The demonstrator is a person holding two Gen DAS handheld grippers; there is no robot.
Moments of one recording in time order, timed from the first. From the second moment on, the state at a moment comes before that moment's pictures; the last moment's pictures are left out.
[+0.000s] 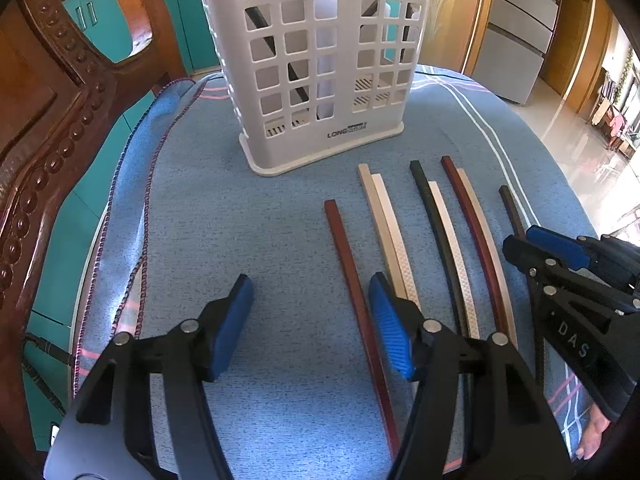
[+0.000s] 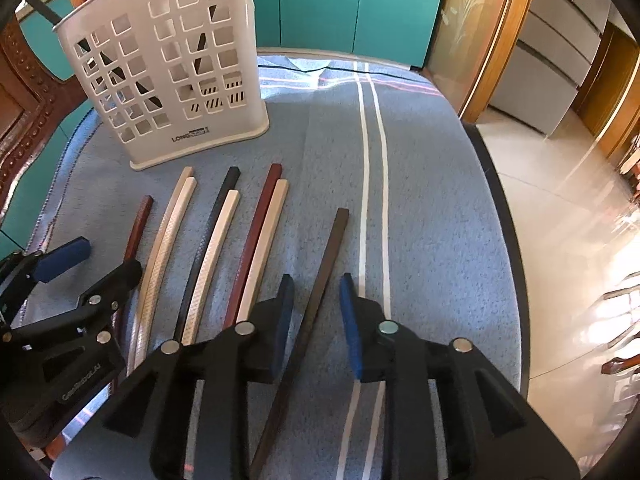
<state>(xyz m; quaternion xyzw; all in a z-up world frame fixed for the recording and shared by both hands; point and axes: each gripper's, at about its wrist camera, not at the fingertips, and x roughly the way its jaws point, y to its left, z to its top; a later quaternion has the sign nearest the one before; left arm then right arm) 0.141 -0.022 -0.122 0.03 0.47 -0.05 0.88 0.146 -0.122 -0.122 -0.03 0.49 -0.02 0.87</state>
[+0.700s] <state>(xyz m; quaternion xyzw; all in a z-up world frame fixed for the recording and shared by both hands) 0.113 -0.001 -0.058 -0.04 0.39 -0.11 0.91 0.115 -0.140 -0.045 0.07 0.38 0.08 0.92</state>
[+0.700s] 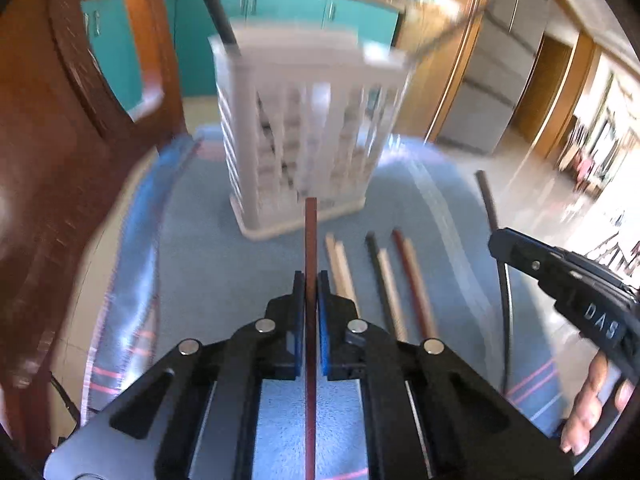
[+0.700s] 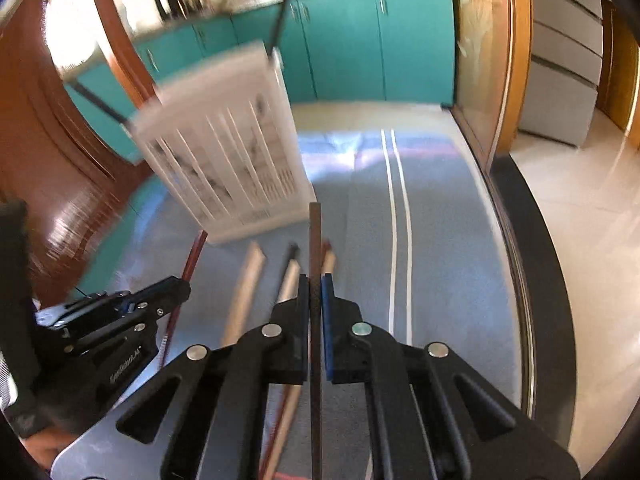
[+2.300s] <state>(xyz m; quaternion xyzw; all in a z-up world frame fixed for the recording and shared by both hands) 0.123 0.052 0.072 -0.09 0.15 -0.05 0.98 0.096 -0.149 0.056 0.09 0.11 0.10 0.98</state>
